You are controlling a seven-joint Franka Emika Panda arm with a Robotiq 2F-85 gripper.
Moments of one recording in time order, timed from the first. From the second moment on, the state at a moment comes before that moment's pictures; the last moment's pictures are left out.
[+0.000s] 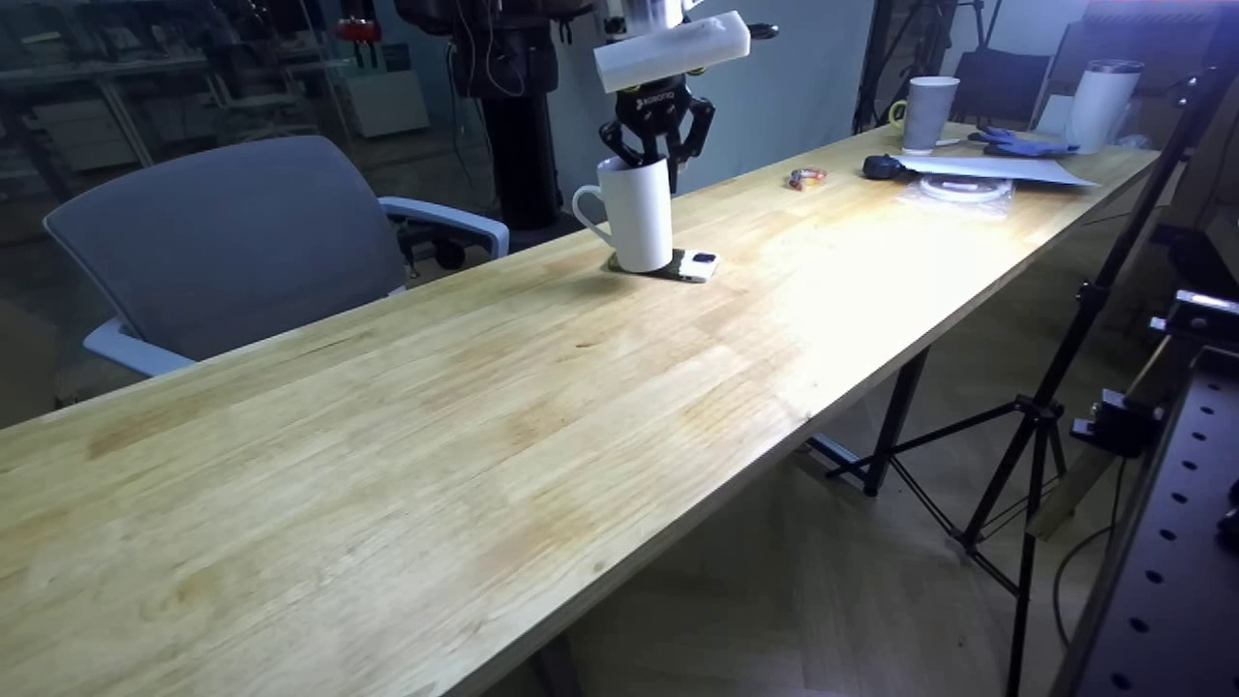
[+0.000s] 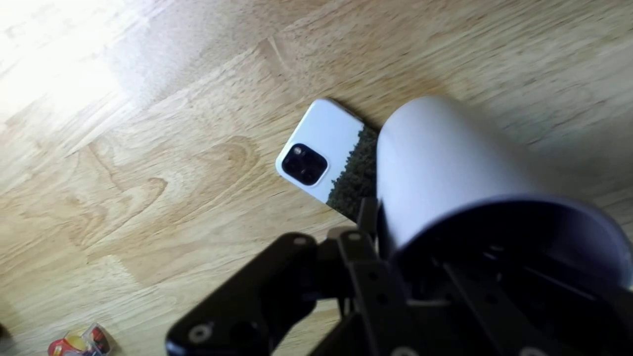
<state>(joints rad) -0.05 0.79 -0.29 -1.72 0.00 2.57 0.31</state>
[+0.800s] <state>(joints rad) -0.12 0.79 -0.27 -1.72 0.04 2.63 0.30</state>
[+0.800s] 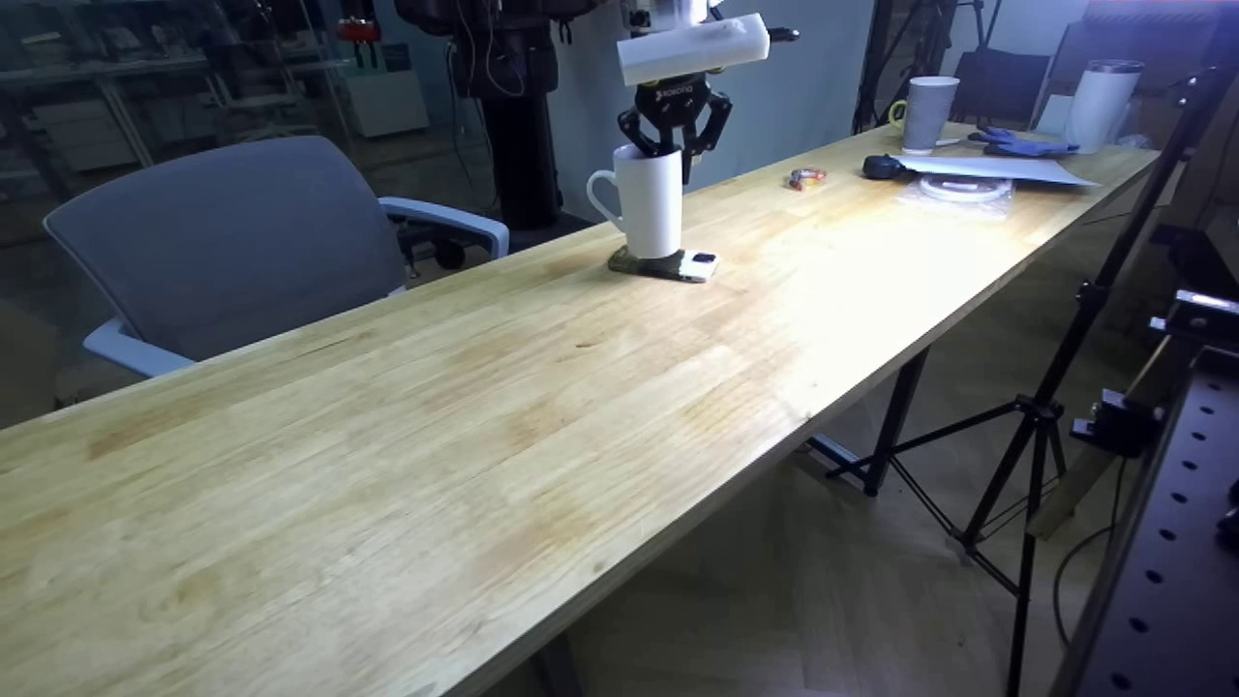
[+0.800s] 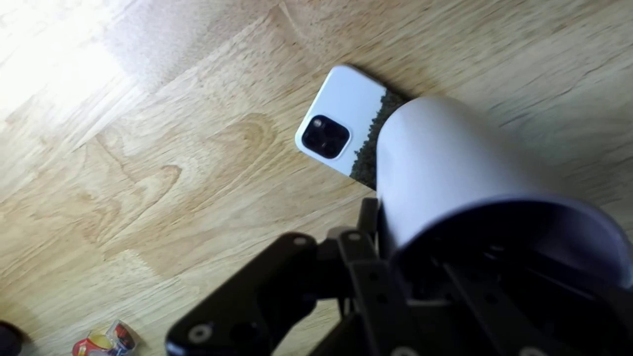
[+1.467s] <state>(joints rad) -0.16 0.79 -0.26 -1.72 0.06 2.64 0.30</state>
